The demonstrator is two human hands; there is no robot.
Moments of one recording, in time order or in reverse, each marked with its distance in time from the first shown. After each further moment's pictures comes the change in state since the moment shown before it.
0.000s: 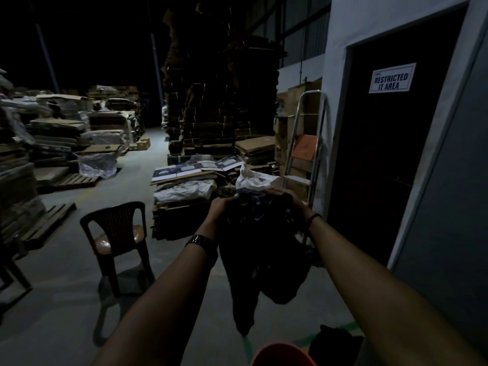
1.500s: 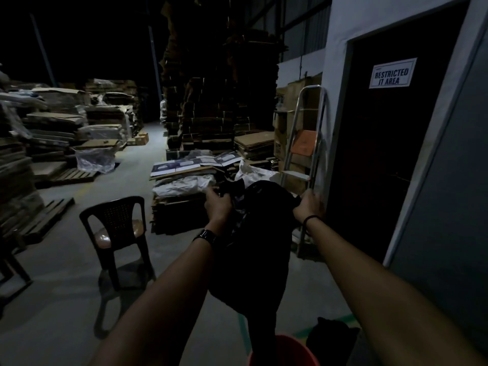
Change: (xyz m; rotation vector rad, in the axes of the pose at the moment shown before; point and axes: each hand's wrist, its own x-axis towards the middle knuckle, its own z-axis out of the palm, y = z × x) left_hand -0.010 -0.006 0.005 0.442 0.437 0.228; right_hand 0.000 0.046 -0.033 -0.755 0.549 0.261
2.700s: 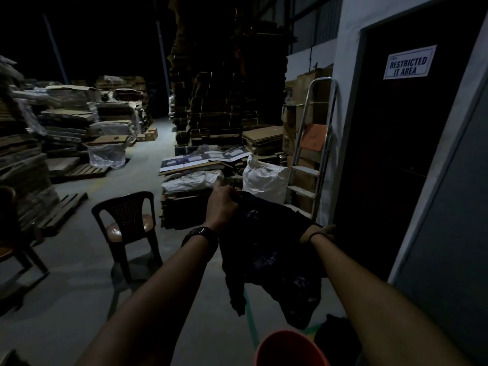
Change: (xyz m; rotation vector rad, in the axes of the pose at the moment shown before) left_hand 0.006 -0.009 -0.021 0.629 -0.141 0.493; right_hand 0.074 0.109 0.110 0.109 -0.338 0.370
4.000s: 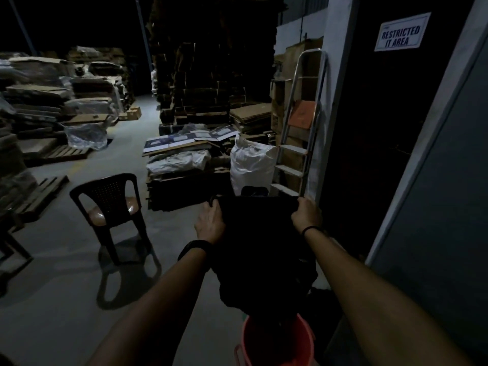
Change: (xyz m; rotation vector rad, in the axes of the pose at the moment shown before) left_hand -0.051 -0.025 0.076 0.213 -0.291 -0.216; right_hand -0.086 -0.004 -0.031 -0.322 0.343 -0.482
